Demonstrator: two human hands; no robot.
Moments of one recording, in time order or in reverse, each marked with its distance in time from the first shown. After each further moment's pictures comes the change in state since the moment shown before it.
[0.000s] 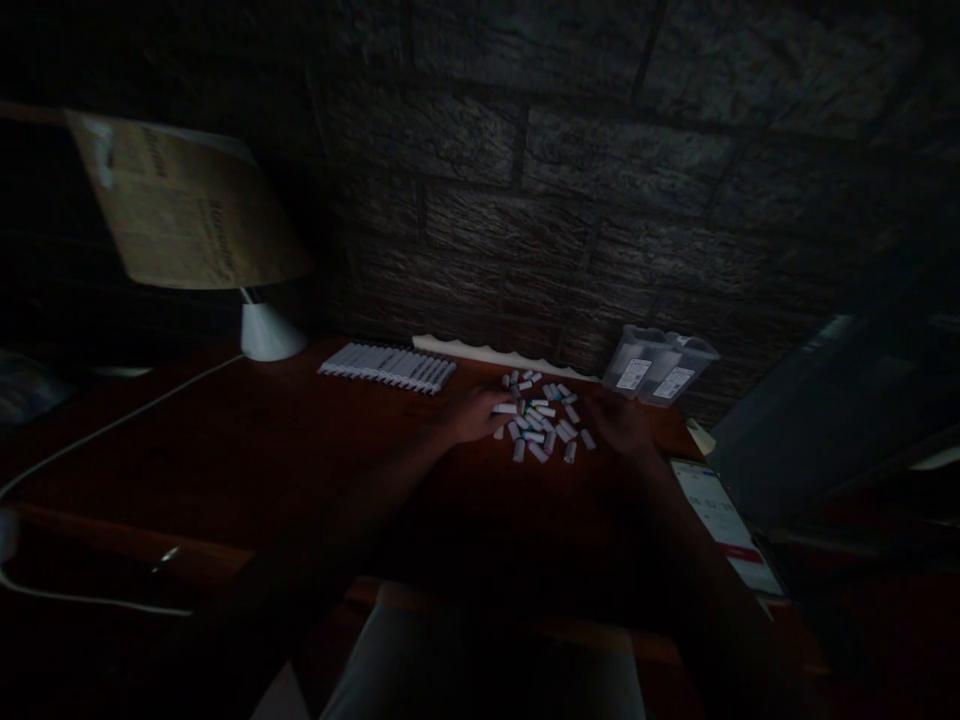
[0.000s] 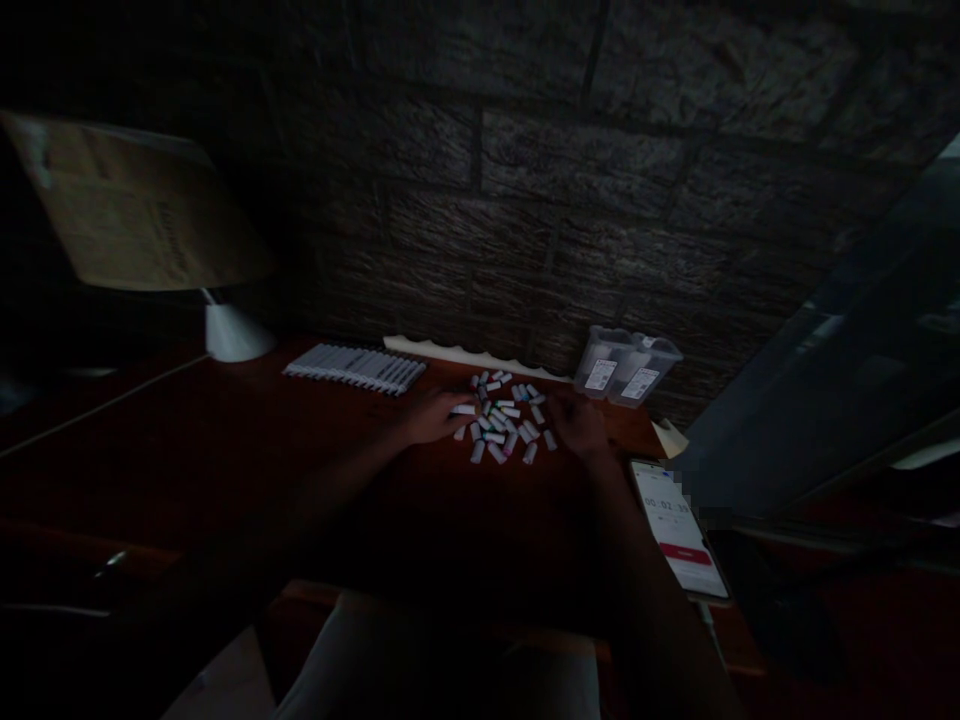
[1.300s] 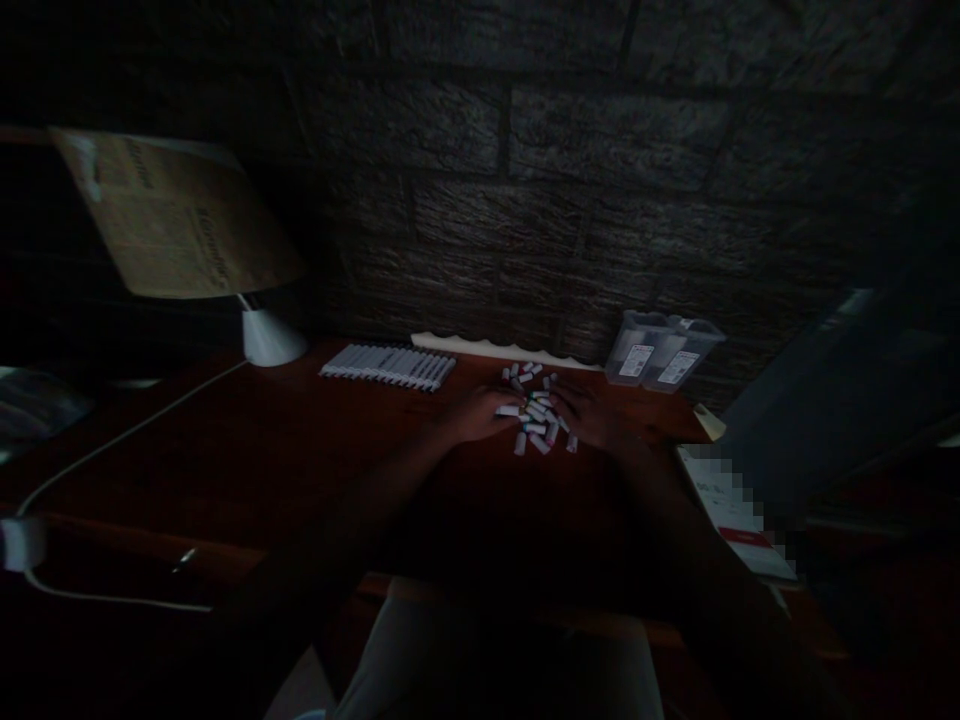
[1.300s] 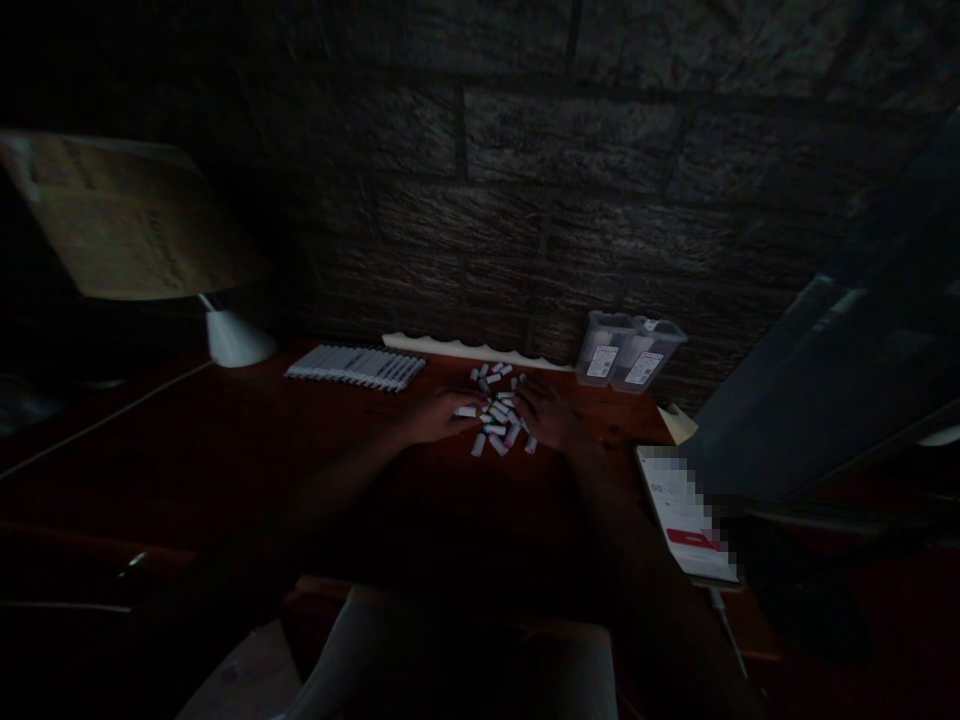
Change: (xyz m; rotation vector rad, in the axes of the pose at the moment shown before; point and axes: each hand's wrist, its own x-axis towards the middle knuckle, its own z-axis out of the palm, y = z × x) left_hand 0.002 -0.002 0.008 -0.036 -0.036 0.146; right_hand 0.004 -0.023 0.034 0.023 -0.153 -0.340
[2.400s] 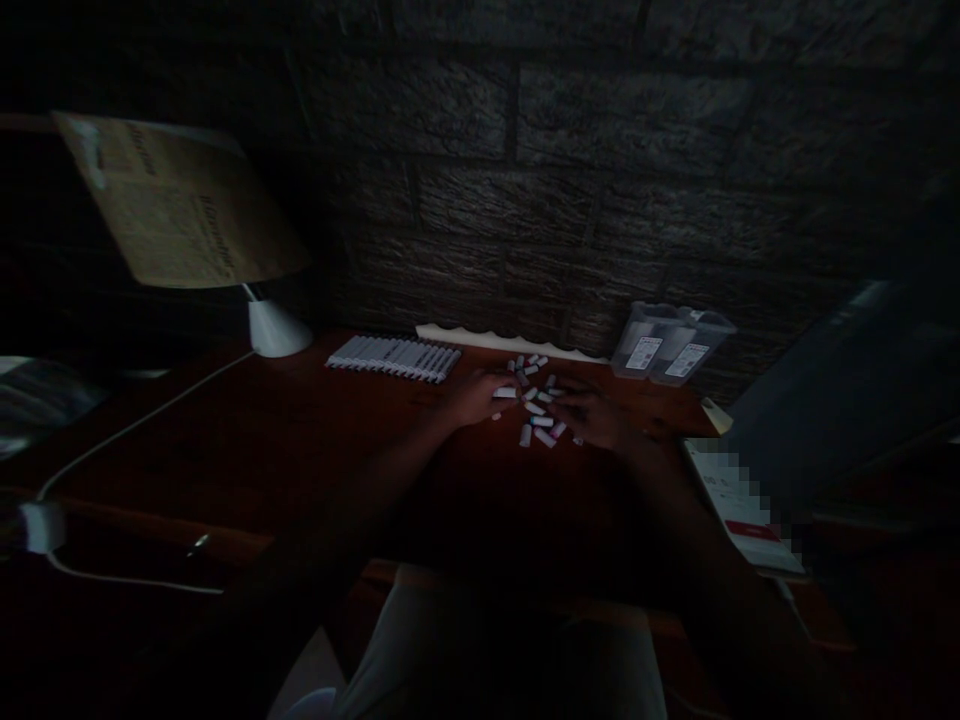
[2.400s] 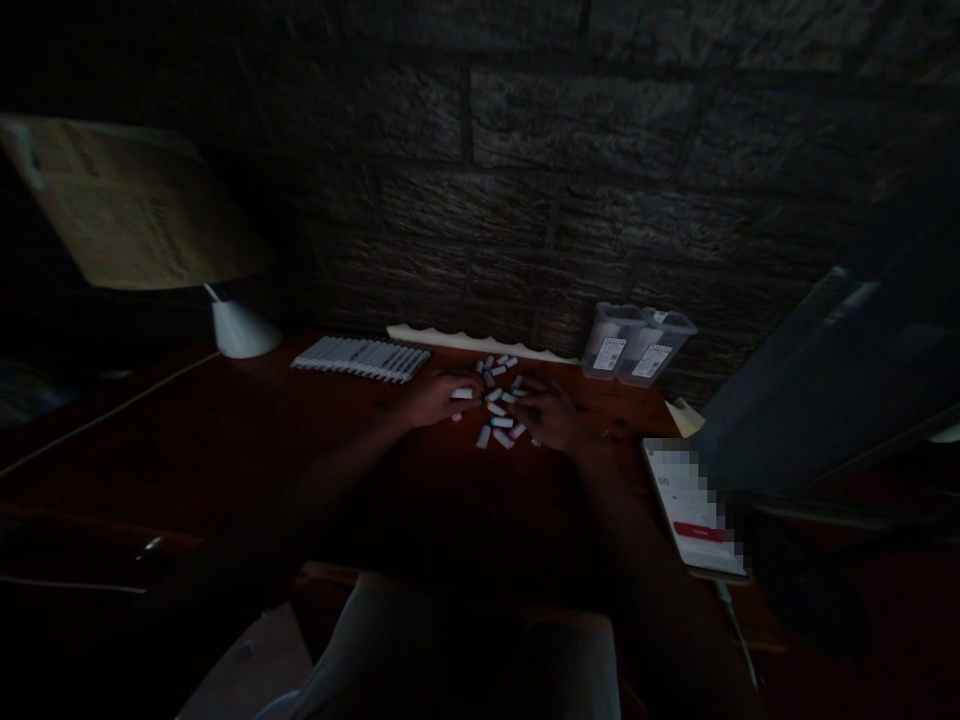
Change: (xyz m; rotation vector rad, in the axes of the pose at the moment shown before) left_hand -0.001 -0.006 -0.013 -0.004 0.058 -0.073; right_hand -0.014 -0.013 -0.008 0.097 -0.020 -0.131
